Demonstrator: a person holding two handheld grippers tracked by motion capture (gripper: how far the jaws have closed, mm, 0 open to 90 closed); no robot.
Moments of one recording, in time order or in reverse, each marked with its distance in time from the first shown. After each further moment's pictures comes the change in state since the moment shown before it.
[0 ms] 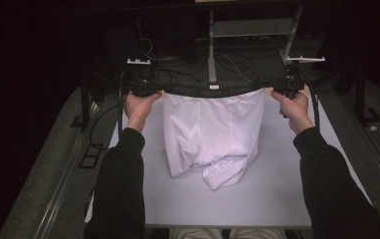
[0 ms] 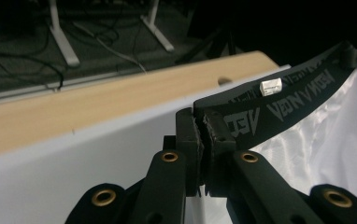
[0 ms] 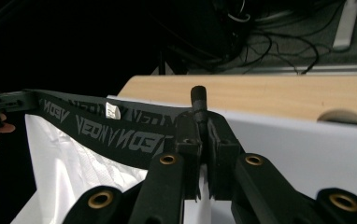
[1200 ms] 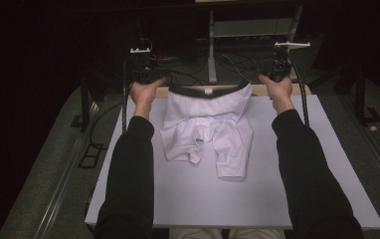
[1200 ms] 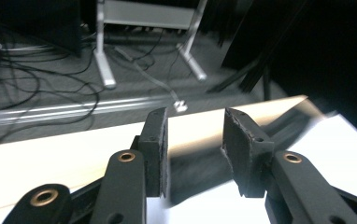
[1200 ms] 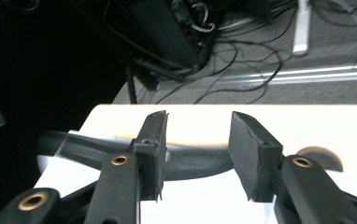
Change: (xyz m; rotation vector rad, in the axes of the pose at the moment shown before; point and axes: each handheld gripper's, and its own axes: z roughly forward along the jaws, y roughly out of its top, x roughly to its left) left arm 0.031 0.009 0.034 -0.103 0.094 -0.120; right arm -0.011 0.039 0.050 -0.018 -0.129 0.069
